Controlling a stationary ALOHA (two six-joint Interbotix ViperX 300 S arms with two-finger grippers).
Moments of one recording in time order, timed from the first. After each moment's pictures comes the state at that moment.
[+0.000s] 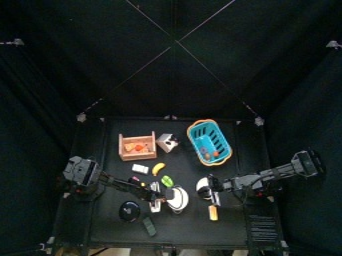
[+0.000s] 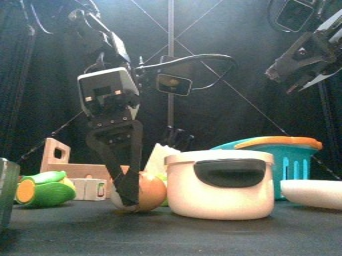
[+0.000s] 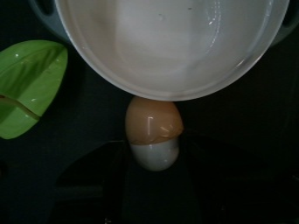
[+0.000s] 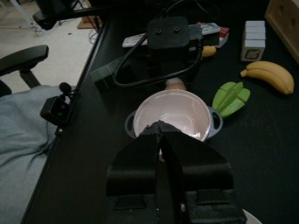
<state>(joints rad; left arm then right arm) -0.22 0.24 0.44 0.18 0.51 -0.43 0.21 -0.54 1.12 0.06 -0.25 0.14</state>
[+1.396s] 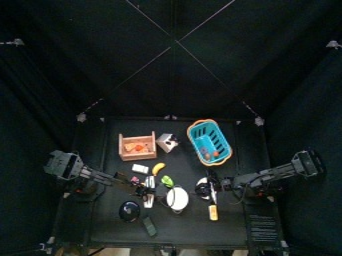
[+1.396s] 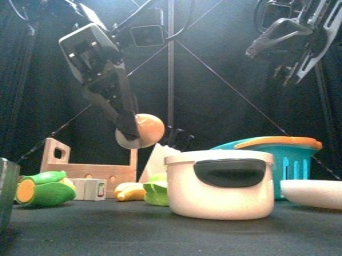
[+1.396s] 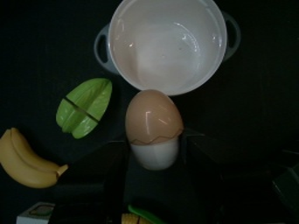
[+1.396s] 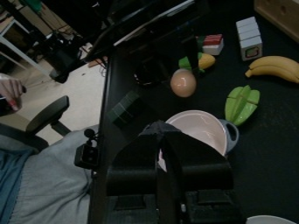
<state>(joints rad) -0.21 -0.01 0.59 0.38 0.39 -0.43 0.19 -0.54 1.04 0.34 -0.23 0.16</state>
